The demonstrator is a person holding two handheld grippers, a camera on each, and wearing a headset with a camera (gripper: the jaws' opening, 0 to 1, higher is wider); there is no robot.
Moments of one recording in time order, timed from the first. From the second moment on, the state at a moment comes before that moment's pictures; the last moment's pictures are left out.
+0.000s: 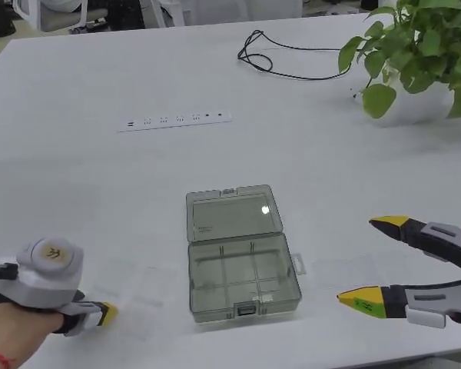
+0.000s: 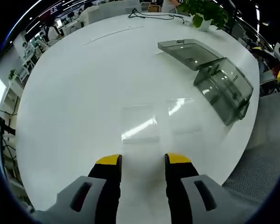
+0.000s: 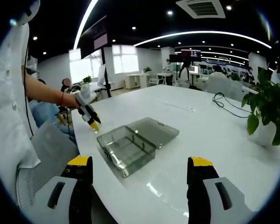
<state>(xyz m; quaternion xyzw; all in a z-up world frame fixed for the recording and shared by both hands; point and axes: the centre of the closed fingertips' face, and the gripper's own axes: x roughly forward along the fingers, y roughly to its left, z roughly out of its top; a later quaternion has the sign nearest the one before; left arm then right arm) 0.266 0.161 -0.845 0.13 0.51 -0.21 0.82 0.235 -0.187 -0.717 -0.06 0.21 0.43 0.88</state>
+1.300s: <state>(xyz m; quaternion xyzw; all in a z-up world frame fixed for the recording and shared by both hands) 0.263 0.142 -0.811 -0.01 0.48 -0.22 0.85 0.233 -0.170 -0.708 -0.06 0.20 0.44 0.87</state>
